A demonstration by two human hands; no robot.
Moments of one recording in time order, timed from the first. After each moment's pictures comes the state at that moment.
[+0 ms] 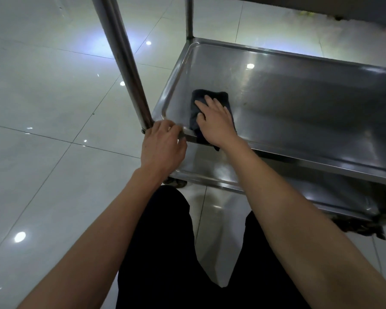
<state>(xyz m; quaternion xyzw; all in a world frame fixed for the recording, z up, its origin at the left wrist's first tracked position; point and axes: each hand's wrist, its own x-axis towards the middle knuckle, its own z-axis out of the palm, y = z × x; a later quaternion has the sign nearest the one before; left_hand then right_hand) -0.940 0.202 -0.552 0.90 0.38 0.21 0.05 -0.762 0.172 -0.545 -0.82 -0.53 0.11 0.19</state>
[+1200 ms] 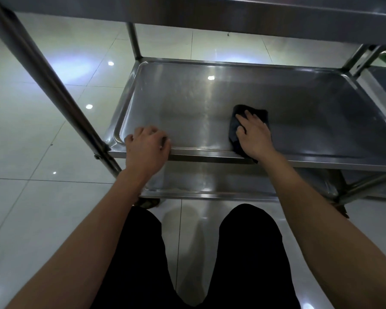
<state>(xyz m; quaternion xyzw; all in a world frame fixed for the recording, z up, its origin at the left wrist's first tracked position) -0.856 0.202 -0.548 0.92 0.34 0.18 0.09 -0.606 0.024 -0.548 -0.90 -0.38 0.04 0.18</state>
